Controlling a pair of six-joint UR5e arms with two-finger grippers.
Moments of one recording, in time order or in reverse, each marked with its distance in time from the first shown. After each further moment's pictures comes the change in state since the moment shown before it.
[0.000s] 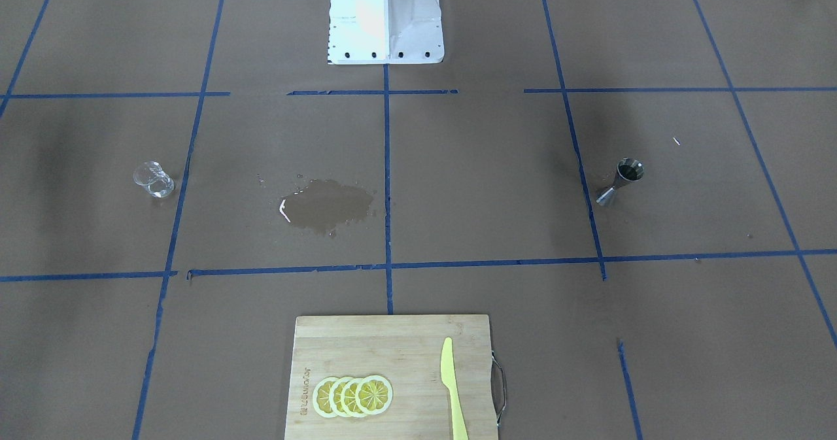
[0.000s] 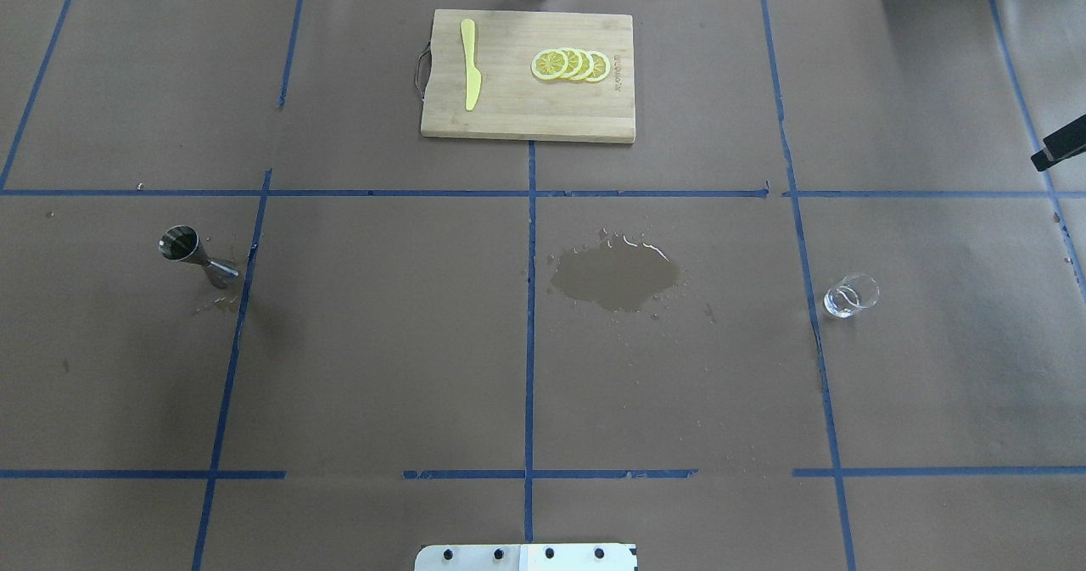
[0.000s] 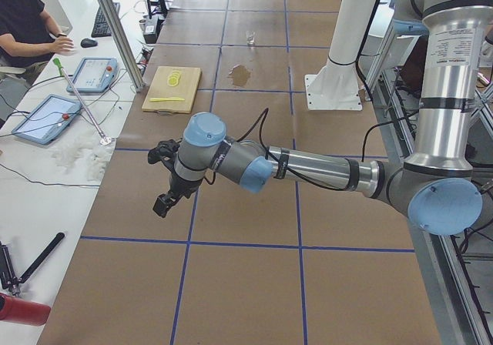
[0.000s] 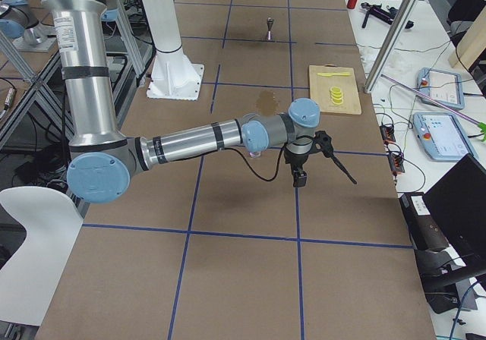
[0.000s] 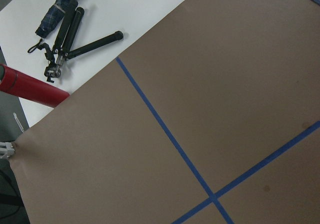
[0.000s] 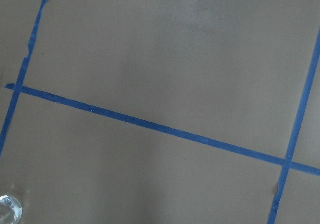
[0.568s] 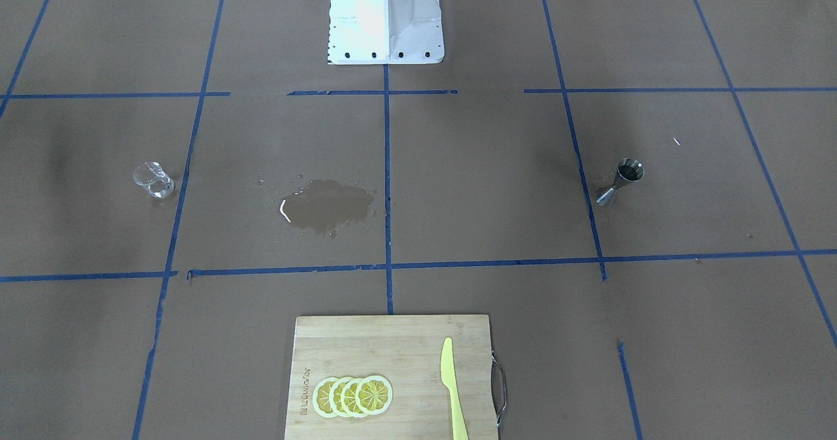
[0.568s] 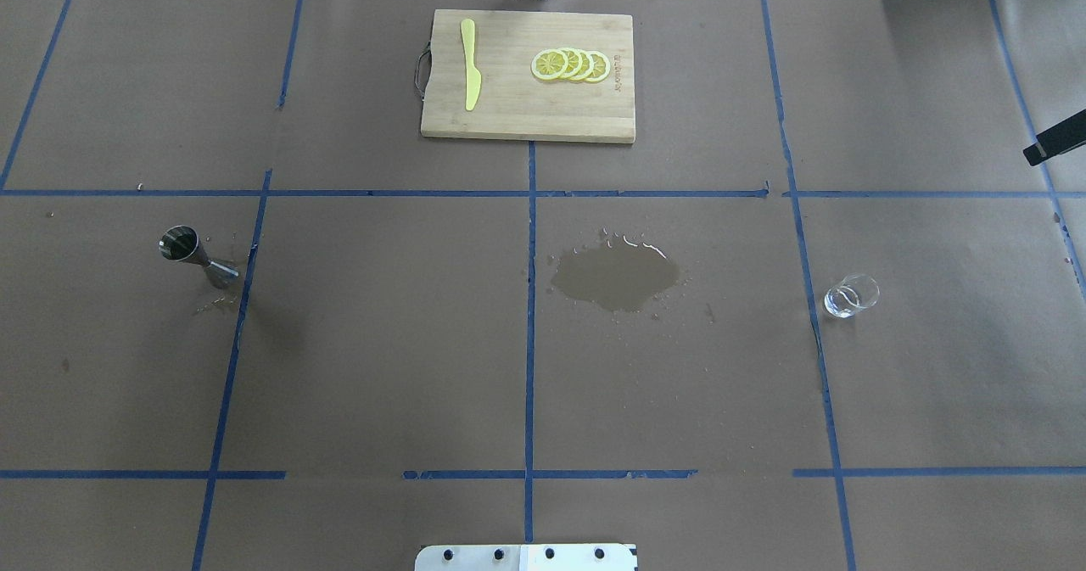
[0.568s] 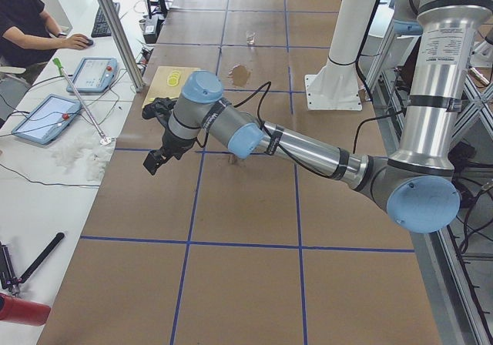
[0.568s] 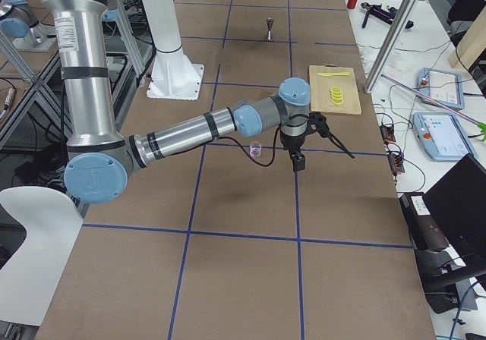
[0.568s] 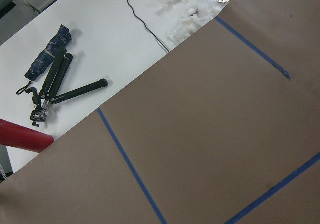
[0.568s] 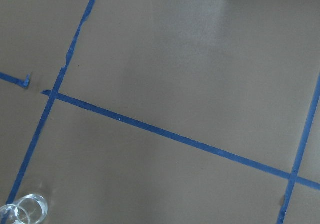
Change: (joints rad) left arm 0.012 -0.082 -0.118 0.024 -0.006 -0.030; right arm -0.046 -0.002 0.107 -0.004 -0.057 0.009
